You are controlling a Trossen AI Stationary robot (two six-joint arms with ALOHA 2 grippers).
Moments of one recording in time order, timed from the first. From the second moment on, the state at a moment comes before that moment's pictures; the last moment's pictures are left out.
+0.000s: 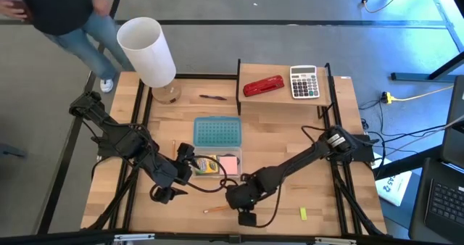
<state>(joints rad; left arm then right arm) -0.63 1.39 1.46 -0.98 -0.22 -0.18 0.49 2.15 1.76 -0.79 -0.15 0.60</state>
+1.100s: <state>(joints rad) -0.63 1.39 1.46 -0.98 -0.22 -0.18 0.47 2.22 1.88 -0.92 -0.24 0.59</state>
